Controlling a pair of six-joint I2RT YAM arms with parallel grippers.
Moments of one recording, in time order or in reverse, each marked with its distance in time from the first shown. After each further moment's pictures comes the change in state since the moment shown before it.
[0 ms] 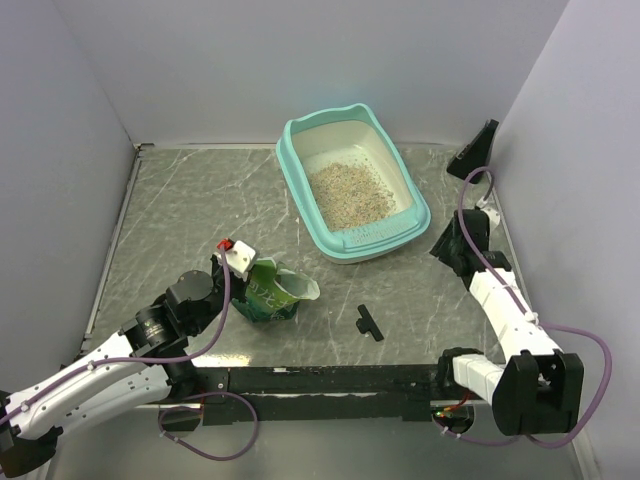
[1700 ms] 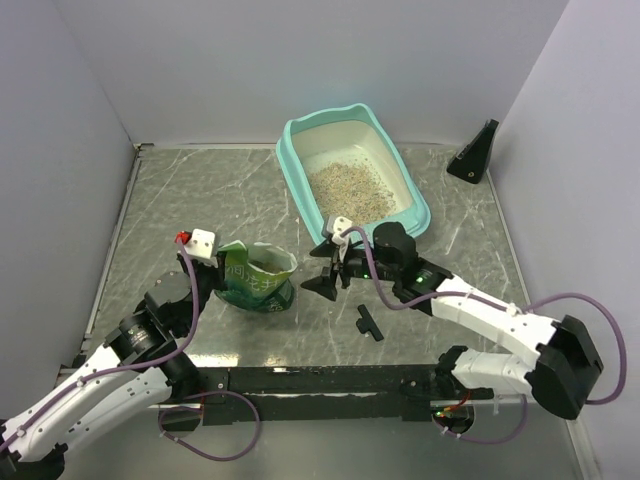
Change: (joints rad) left arm 0.127 -0.106 0.001 -0.034 -0.174 -0.134; right arm 0.784 0.057 0.008 0.593 -0.771 -0.623
